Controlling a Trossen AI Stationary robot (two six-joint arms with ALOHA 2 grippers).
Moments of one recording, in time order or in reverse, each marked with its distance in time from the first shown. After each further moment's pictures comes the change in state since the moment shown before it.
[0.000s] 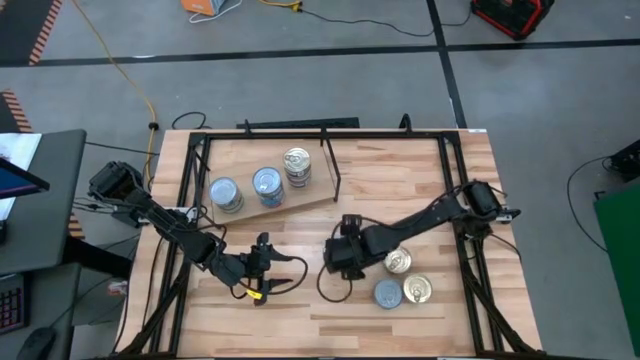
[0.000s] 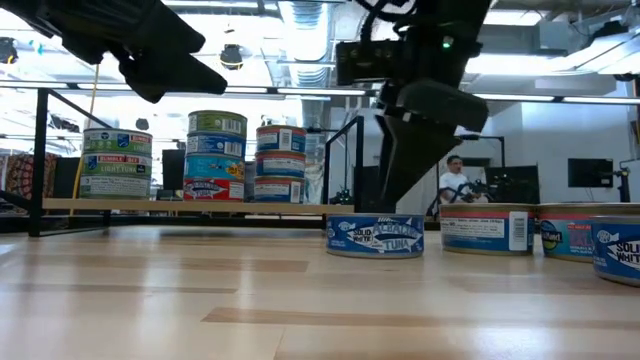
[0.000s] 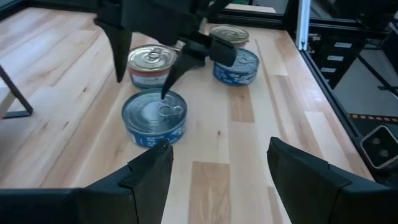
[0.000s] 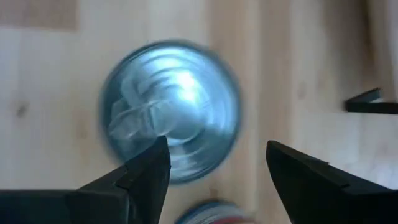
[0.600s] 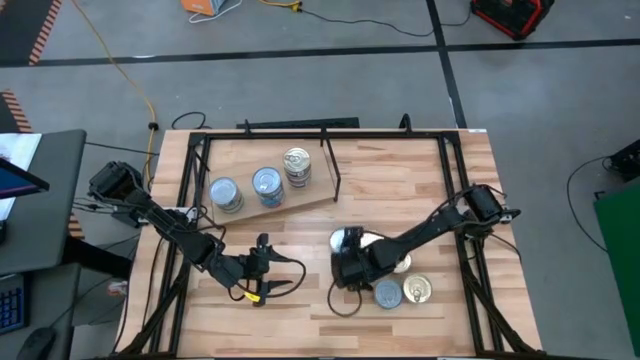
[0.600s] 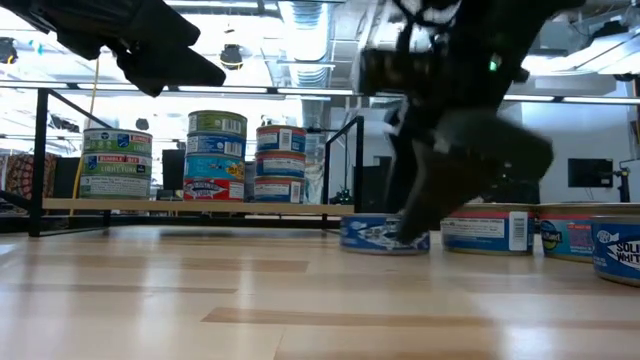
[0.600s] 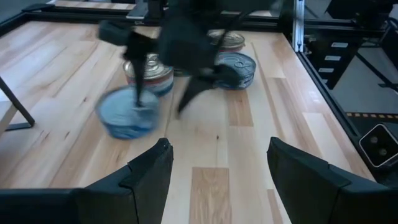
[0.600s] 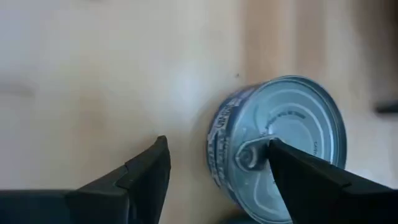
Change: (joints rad) left arm -0.013 0.000 0.000 0.021 -0.016 0.045; right arm 0.056 0.008 -0.152 0.204 0.055 -0.016
